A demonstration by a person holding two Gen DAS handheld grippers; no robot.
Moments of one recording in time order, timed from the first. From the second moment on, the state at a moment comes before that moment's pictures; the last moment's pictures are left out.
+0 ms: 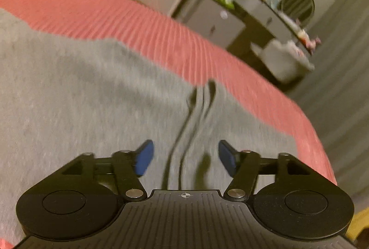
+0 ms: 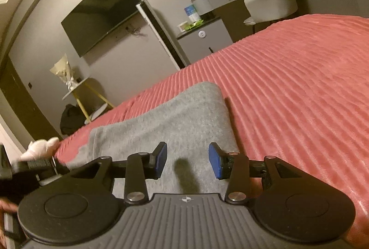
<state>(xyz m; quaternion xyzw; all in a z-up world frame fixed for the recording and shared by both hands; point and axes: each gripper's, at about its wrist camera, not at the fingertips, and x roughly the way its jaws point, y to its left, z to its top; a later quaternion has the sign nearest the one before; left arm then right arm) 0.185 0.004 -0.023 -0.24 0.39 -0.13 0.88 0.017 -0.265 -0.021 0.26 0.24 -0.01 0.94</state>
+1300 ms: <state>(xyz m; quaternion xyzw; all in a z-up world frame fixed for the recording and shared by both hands) 0.109 -0.074 -0.012 0.00 0.37 -0.05 0.93 0.019 -0.225 -0.023 0.09 0.28 -0.03 0.95</state>
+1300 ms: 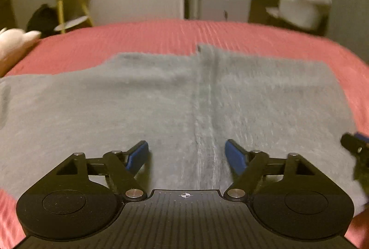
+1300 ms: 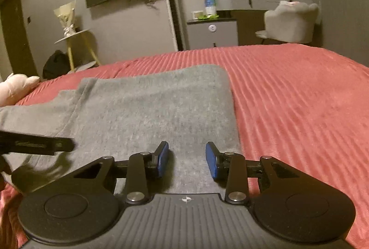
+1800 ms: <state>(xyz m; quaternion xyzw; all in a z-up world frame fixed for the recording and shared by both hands) 0.085 -0.050 -0.024 -0.05 0.40 -0.02 0.92 -0.004 -0.186 -0.018 0.04 0.31 -0.02 0.95</state>
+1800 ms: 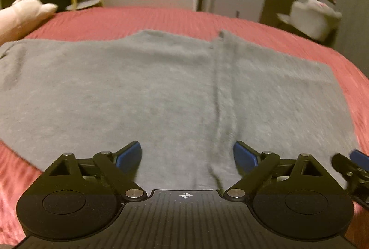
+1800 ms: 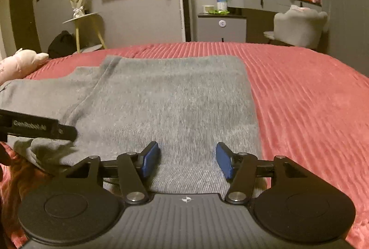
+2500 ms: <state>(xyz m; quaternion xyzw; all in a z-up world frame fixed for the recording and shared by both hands) 0.124 0.020 -0.025 -0.25 0.40 -0.06 0.88 0.002 -0.181 -0.023 0.03 0.30 -0.05 0.95</state>
